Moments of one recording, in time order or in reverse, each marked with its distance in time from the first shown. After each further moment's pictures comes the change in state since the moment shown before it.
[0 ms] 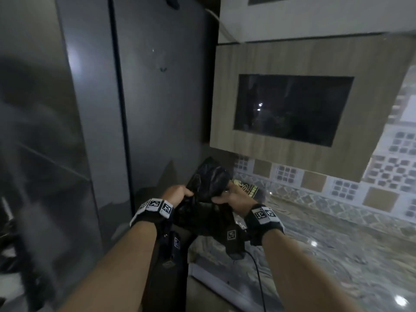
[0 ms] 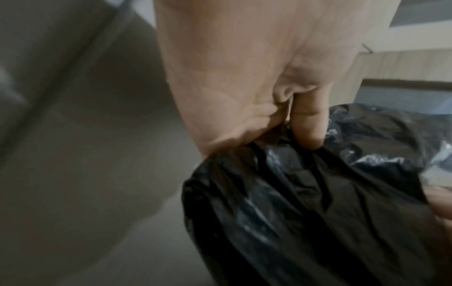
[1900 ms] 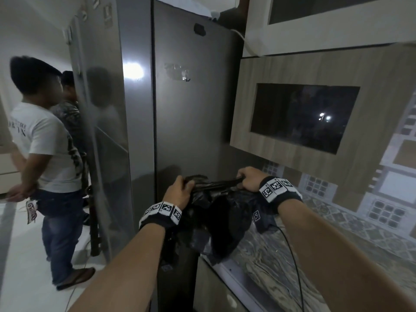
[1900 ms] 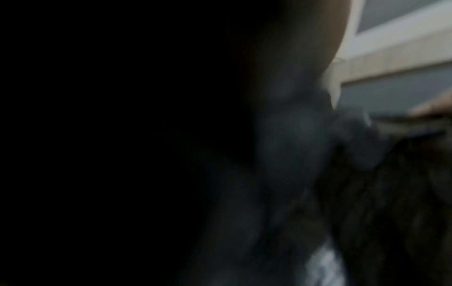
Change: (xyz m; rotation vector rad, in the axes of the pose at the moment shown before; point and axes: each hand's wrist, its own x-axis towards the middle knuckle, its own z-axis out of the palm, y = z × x) left_hand -0.130 0.004 0.045 0.236 0.469 0.081; right_hand -0.049 -0.065 -0.062 -1.110 -0.125 -0.128
